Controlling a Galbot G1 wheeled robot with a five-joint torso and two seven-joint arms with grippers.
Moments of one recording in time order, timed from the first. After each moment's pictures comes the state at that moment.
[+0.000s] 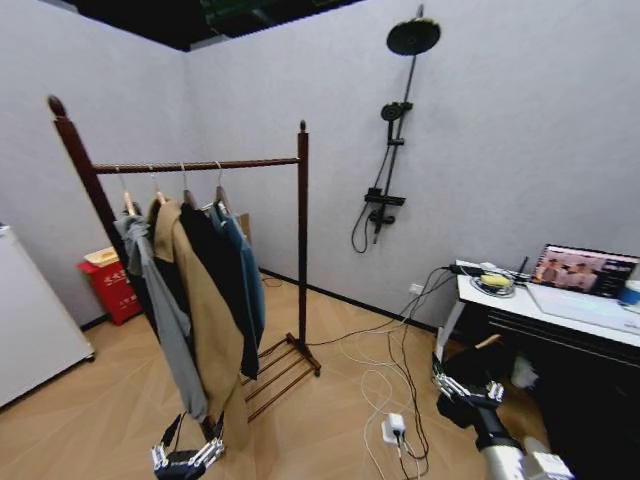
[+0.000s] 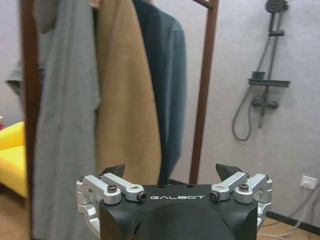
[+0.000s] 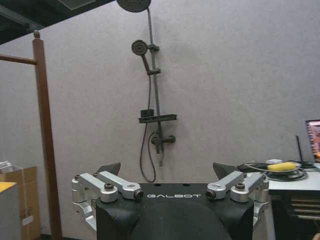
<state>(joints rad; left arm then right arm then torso) 1.86 -1.52 -0.65 -2.22 -0.22 -0.12 0.14 -1.70 1.30 0.84 2.16 0.49 0.19 0.05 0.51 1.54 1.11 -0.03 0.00</state>
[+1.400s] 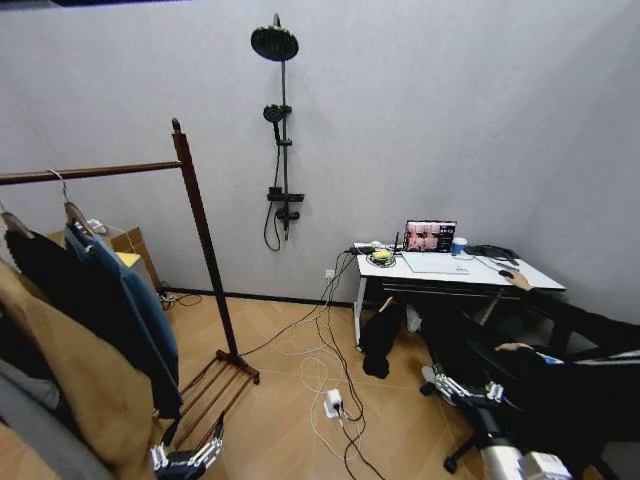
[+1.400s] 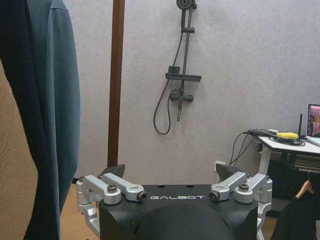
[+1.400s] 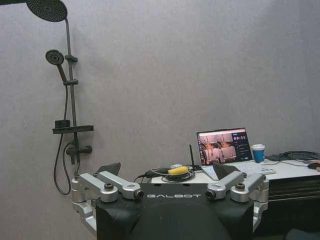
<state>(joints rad) 1.86 -1.52 -0.65 -2.22 -0.22 -0.12 0.14 -1.69 1.31 0.84 2.15 0.49 0.19 0.05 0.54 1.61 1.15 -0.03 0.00</state>
